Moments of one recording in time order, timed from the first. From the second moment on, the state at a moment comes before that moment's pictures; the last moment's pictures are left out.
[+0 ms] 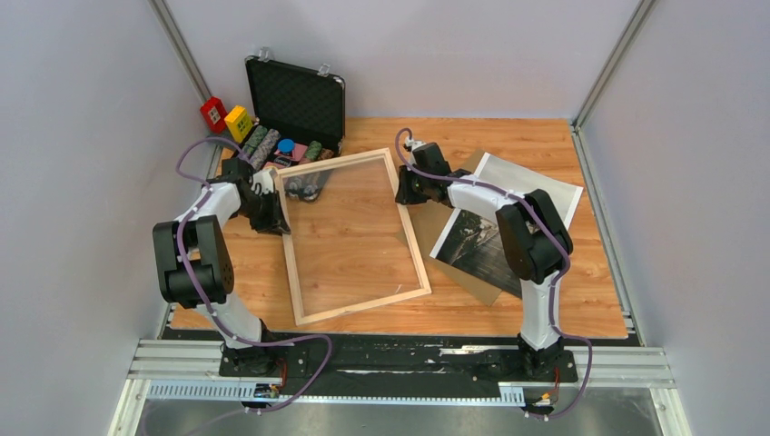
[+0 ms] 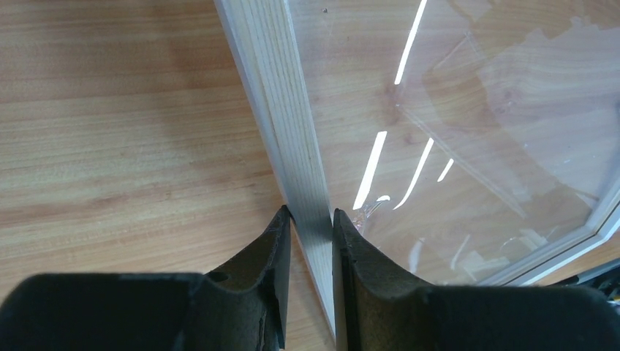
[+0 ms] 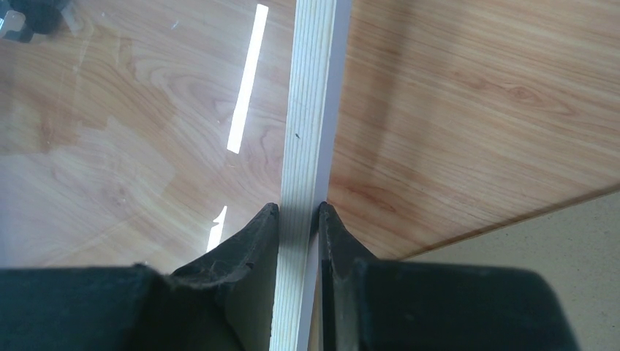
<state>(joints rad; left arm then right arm) 0.16 1.69 1.10 -0.69 0.41 0.03 0.53 2.03 1.41 -0.16 -0.16 0.33</state>
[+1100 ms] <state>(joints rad) 0.16 1.78 1.26 -0.72 0.30 0.04 0.56 2.03 1.42 -0.17 -0.18 0.35</state>
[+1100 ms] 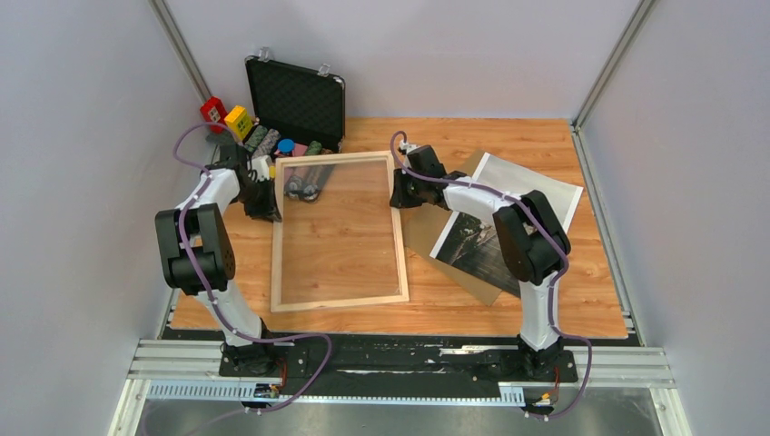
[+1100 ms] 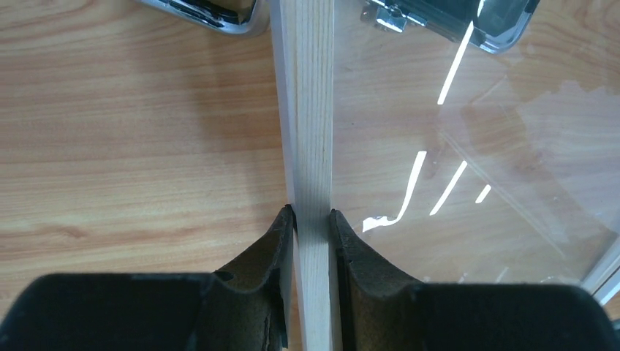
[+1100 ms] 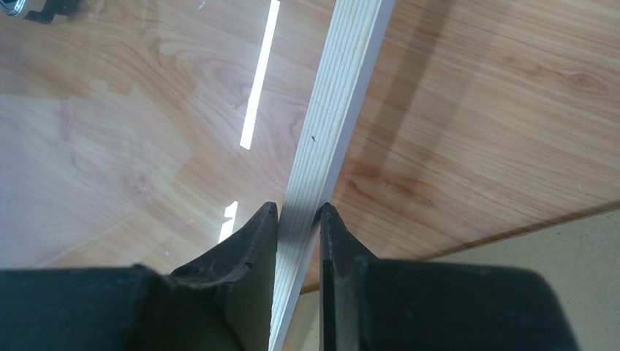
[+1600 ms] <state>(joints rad) 0.16 1.80 1.31 -0.70 0.27 0.04 0.57 2.04 1.44 -0.18 -0.16 0.37</state>
